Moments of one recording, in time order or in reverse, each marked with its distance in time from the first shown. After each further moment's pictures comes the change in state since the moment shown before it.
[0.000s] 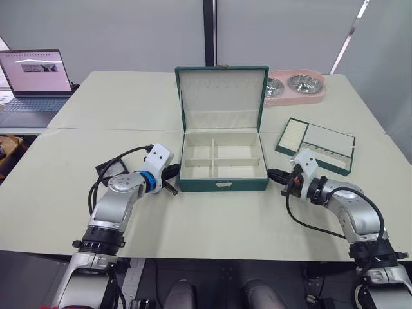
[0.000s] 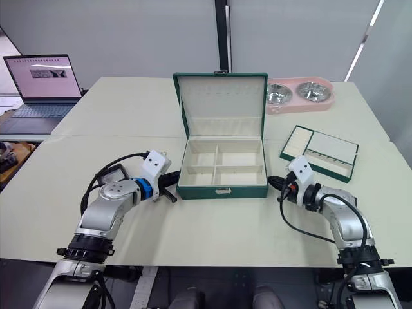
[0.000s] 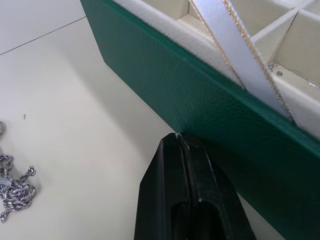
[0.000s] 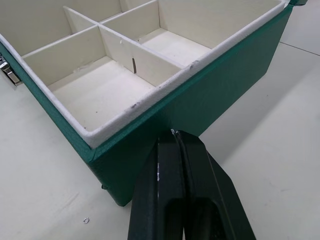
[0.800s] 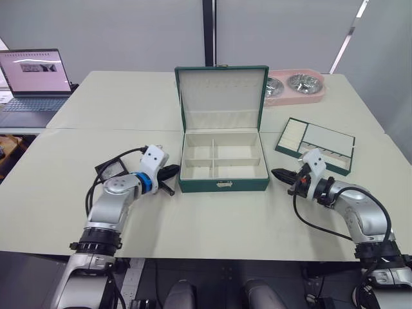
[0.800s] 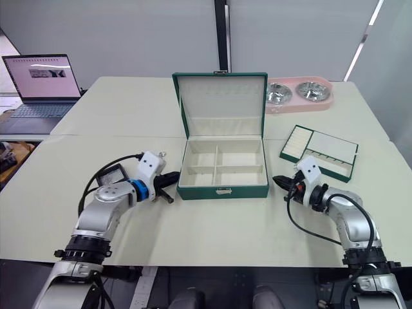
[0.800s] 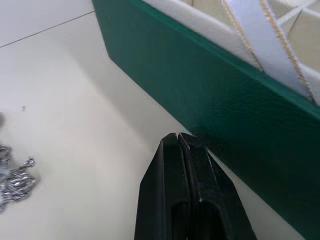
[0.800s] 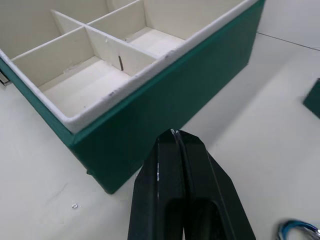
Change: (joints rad) left arm 0.014 0.027 0.060 0.056 -0.024 -0.062 -0.029; right arm 0.014 -0.030 -0.062 0.024 0.046 -0.003 0.005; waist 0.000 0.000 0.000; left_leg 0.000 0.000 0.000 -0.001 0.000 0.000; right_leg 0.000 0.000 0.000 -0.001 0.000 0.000
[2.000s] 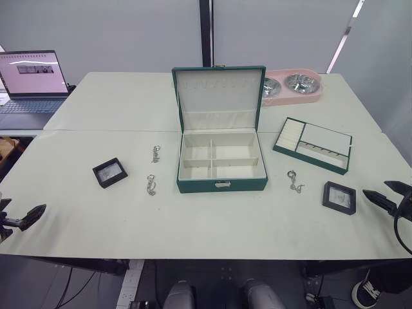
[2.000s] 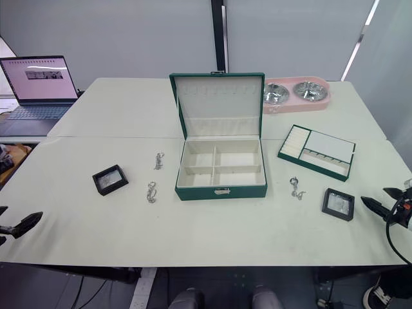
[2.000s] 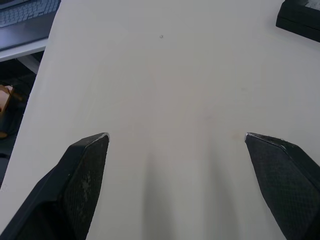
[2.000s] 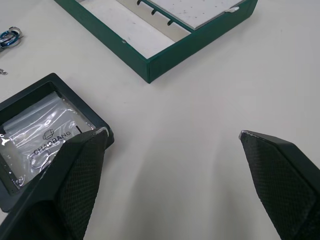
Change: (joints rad) left arm 0.453 0.468 0.600 0.432 -0.133 -0.325 -0.121; right arm 0.193 -0.409 -0.362 0.531 0.058 -0.280 0.187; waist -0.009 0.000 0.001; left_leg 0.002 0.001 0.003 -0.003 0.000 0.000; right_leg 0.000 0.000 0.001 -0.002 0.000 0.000
